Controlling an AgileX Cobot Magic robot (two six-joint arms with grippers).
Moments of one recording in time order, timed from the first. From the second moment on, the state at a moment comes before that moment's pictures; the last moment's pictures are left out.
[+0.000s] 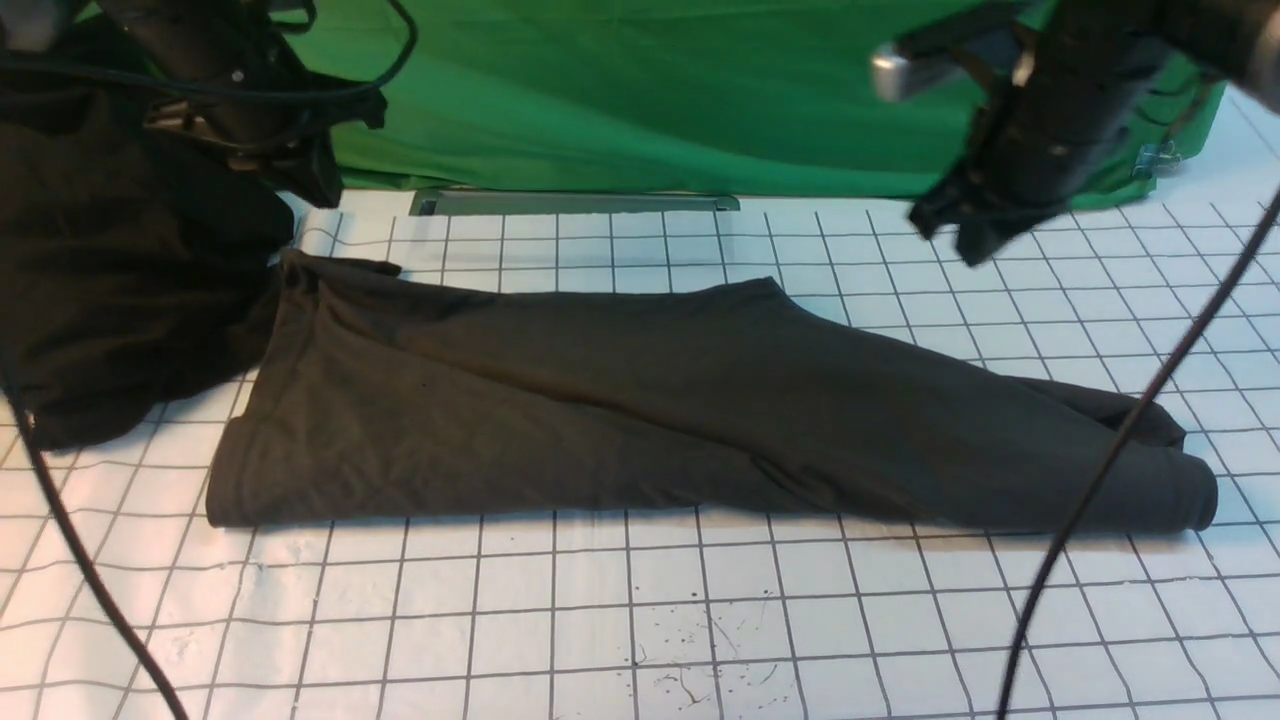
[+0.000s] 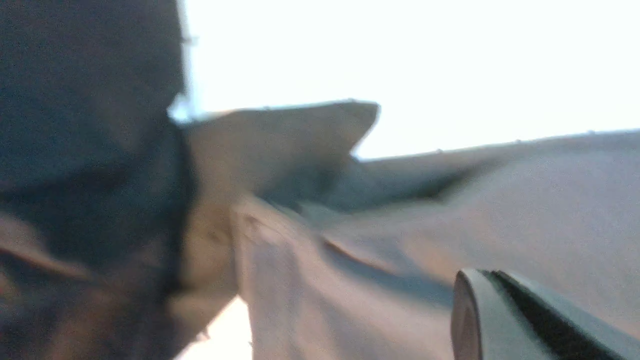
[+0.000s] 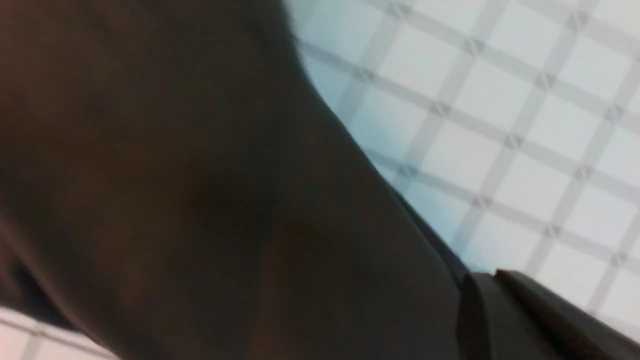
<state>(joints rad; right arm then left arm) 0.23 2.06 -1.94 0.00 1.19 -0.17 -0.04 2.12 -2.09 -0.14 1.21 0.05</state>
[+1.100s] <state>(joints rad) 0.08 2.17 -1.76 0.08 1.10 -0.23 -0.14 1.99 -1.39 -0.02 0.91 0.00</state>
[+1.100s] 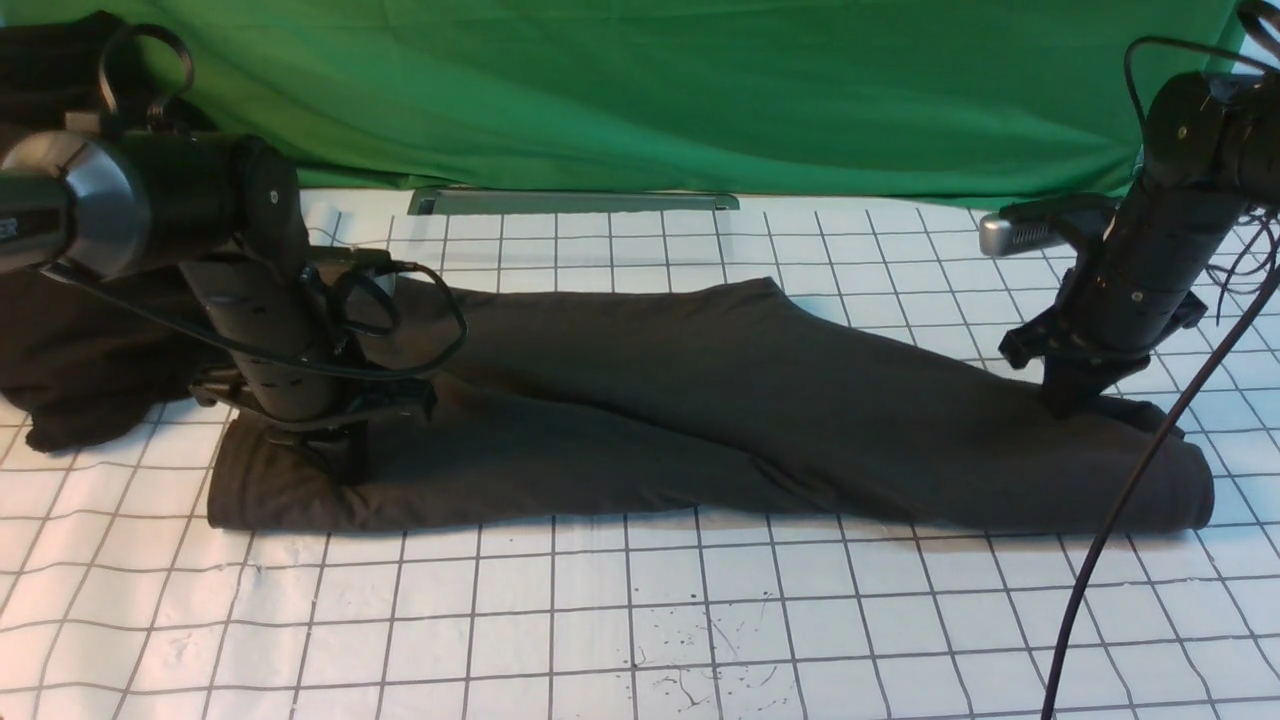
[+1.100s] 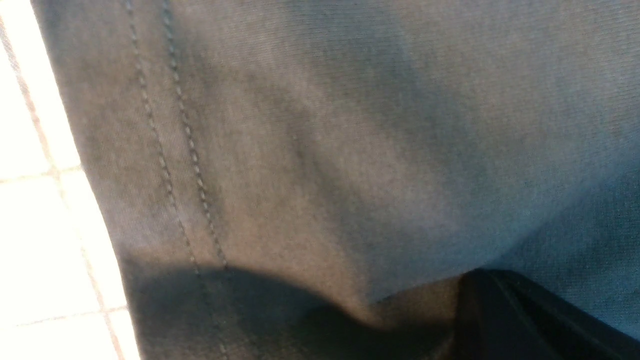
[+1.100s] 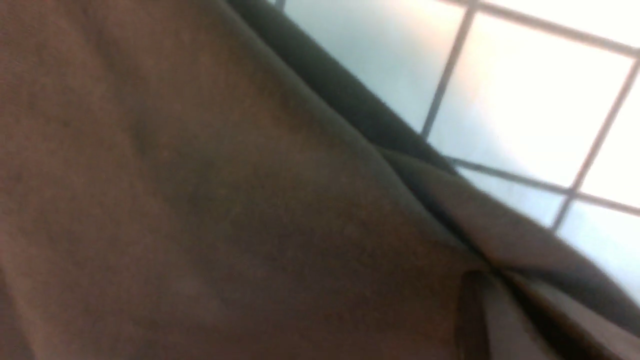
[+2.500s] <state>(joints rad) -0.13 1.98 -1.47 0.10 1.10 -0.08 -0.14 1.92 -1.31 -0.22 0.88 0.08</state>
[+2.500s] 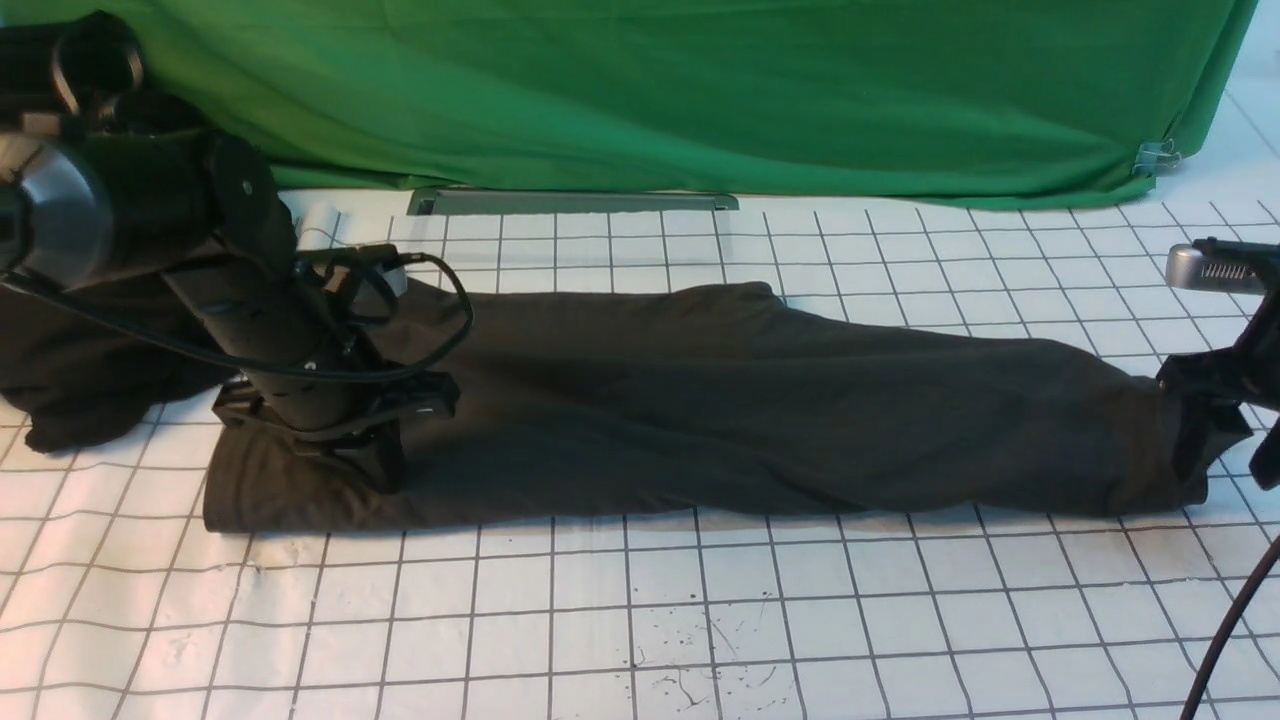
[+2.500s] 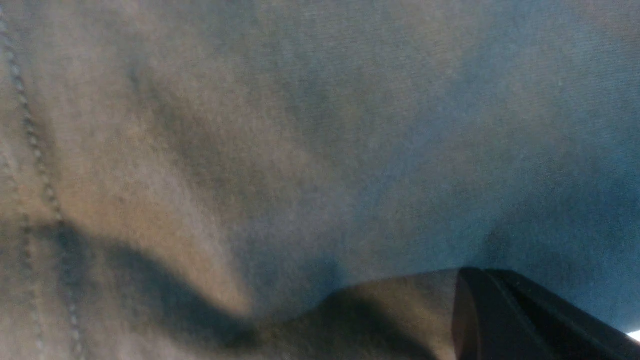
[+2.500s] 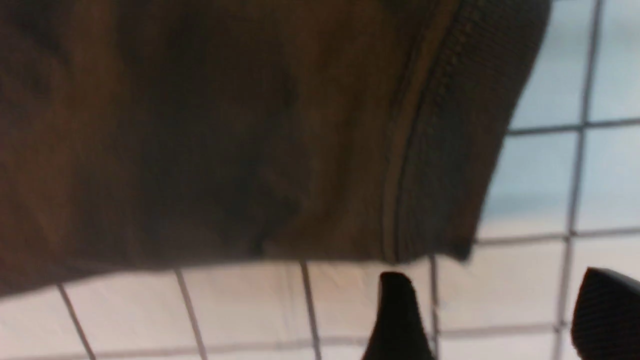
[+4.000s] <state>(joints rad) -0.15 1.94 -1.59 0.05 1.21 -0.08 -0.14 1.76 -1.32 -0.14 0.98 0.05</state>
